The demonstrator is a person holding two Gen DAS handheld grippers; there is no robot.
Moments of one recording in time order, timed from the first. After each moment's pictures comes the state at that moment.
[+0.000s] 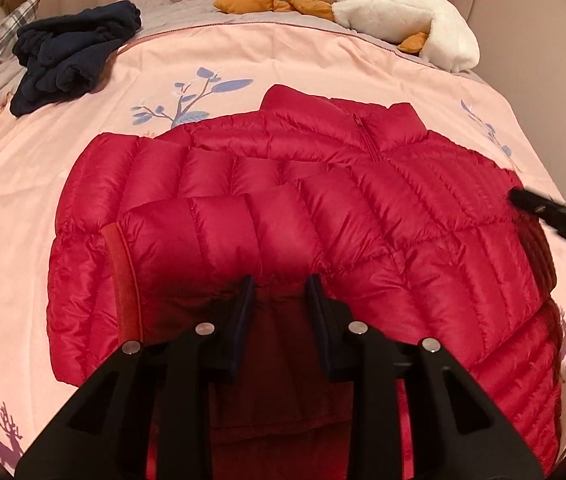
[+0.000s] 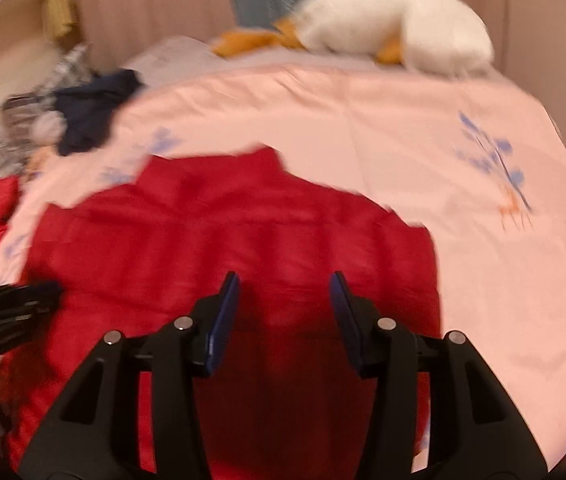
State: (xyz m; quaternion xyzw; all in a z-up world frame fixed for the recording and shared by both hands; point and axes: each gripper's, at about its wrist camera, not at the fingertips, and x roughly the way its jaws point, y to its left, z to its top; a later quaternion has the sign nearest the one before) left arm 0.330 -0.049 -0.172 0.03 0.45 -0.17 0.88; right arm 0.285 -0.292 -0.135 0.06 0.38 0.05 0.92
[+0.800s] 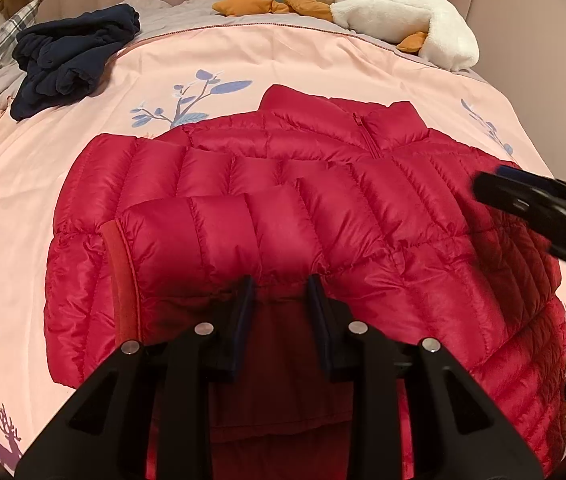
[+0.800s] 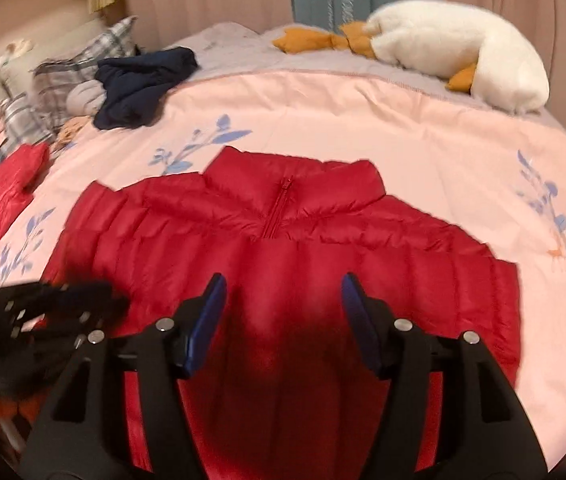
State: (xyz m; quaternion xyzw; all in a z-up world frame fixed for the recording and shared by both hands) left arm 0.329 -0.050 -0.175 0.03 0.44 -0.17 0.88; right arm 0.316 -0.222 -0.136 0.03 0.41 0.08 0.91
